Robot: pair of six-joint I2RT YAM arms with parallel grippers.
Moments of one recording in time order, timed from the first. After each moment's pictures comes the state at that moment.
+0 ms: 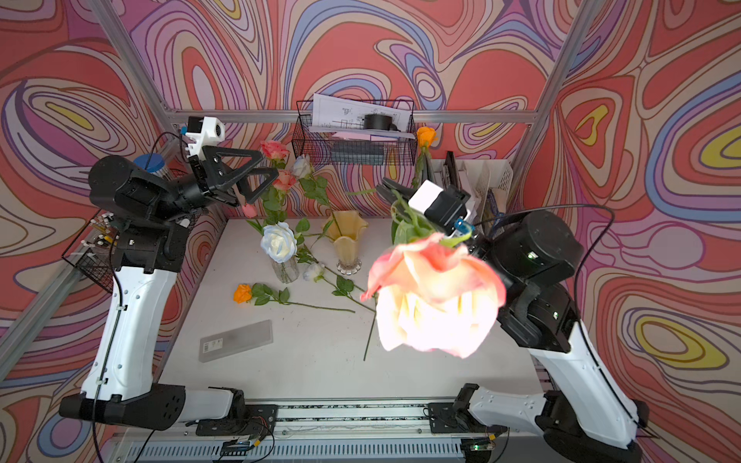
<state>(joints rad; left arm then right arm) -0.06 1.36 1.84 -0.04 1.11 -1.35 0.86 1.17 1.89 -0.36 -0.07 -0.54</state>
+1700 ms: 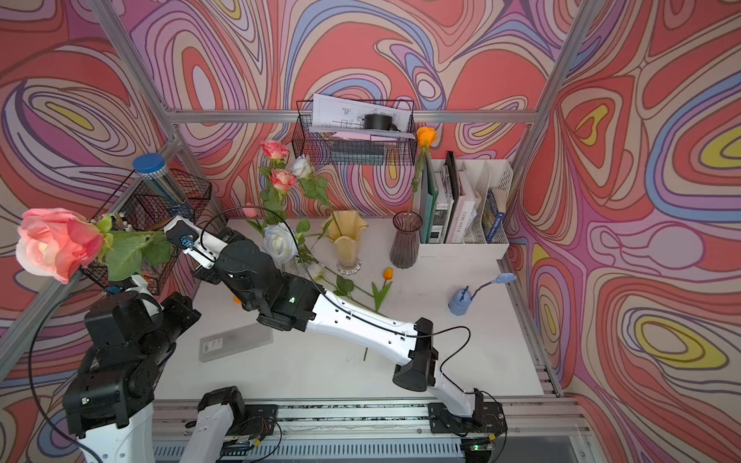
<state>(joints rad) 0.26 0.63 1.26 -1.17 0.00 -0.53 1.28 2.21 2.51 -0.12 0.48 -0.43</state>
